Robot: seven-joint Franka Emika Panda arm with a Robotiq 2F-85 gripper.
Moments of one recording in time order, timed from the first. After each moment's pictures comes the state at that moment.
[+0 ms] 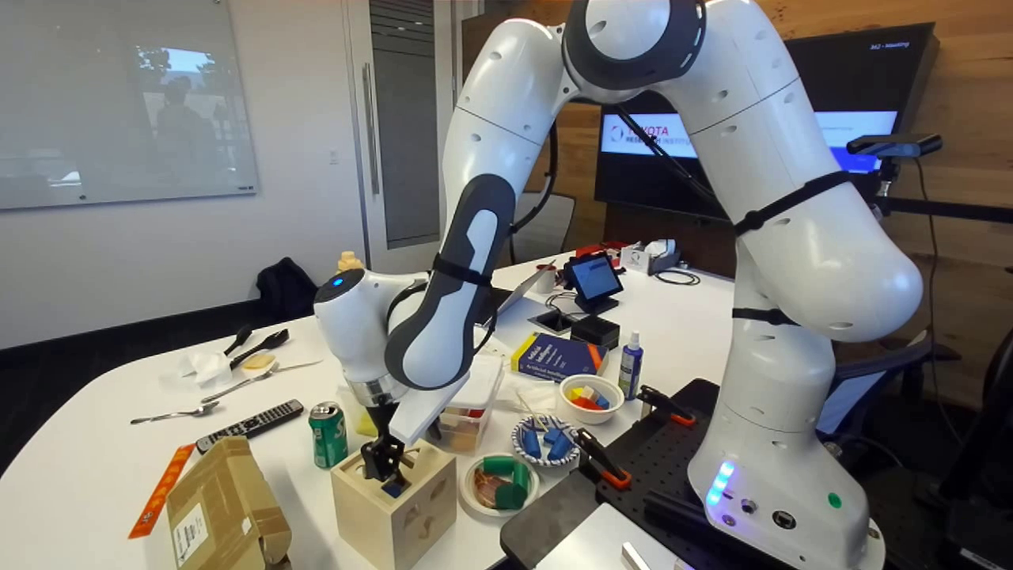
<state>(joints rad) 0.60 0.57 0.08 -2.19 -0.43 2.53 0.77</state>
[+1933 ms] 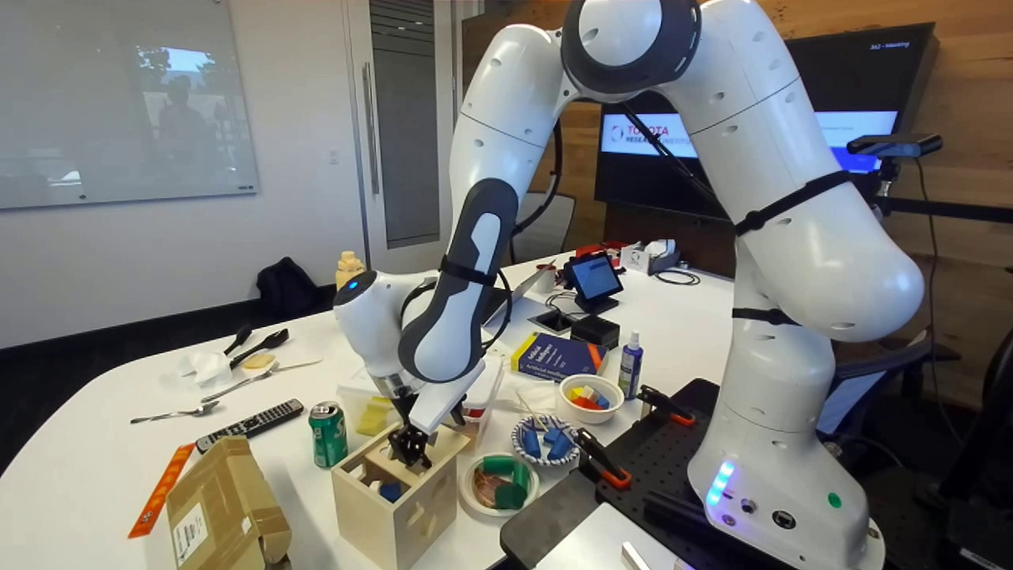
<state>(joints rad) 0.61 0.57 0.00 -2.21 -0.44 2.48 0.78</state>
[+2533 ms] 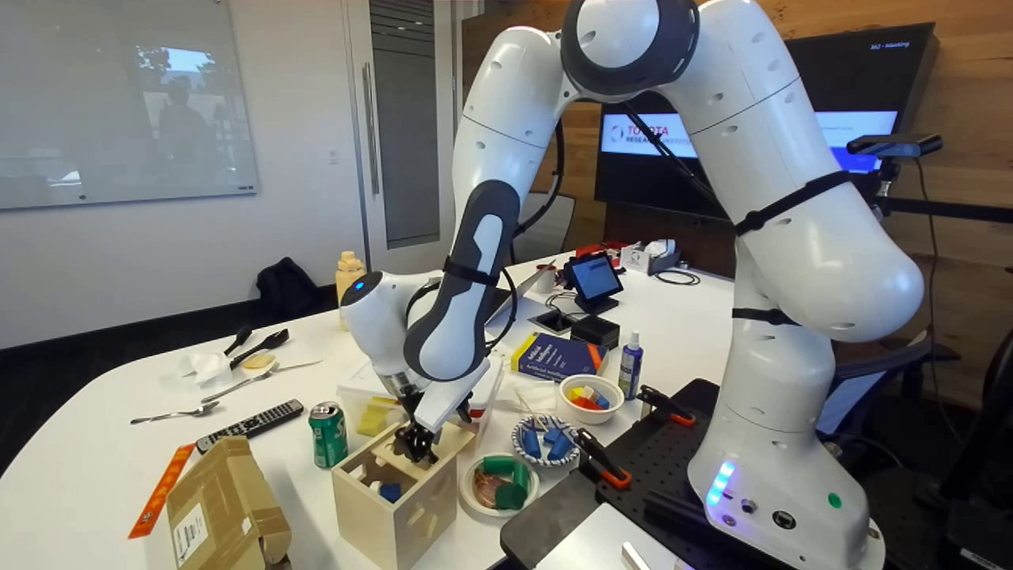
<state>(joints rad) 0.61 0.57 -0.02 -2.22 -0.44 2.48 0.79</state>
